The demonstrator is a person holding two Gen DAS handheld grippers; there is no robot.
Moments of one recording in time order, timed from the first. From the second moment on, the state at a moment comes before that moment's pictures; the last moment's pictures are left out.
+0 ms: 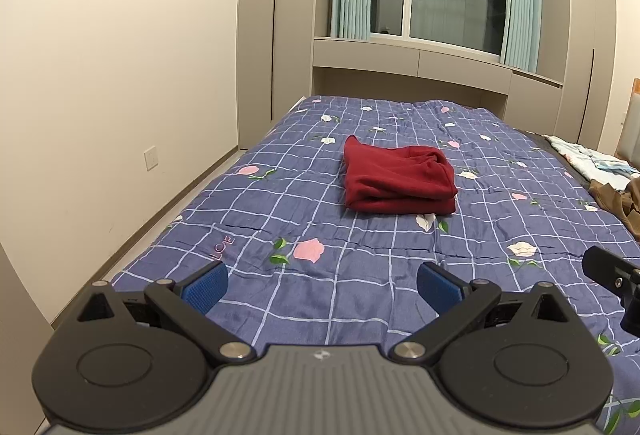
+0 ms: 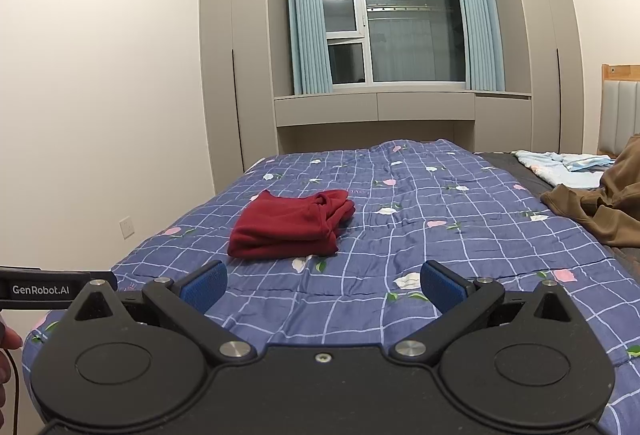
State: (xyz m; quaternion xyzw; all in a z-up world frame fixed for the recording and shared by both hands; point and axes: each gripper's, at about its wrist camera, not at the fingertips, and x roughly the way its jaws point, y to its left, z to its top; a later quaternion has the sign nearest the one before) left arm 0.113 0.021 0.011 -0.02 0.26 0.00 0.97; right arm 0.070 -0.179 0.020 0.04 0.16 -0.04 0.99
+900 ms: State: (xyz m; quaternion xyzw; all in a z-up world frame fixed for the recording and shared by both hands) left arm 0.113 0.021 0.009 -0.02 0.26 0.00 0.97; right arm 0.073 -0.179 0.018 0.04 0.16 -0.04 0.99
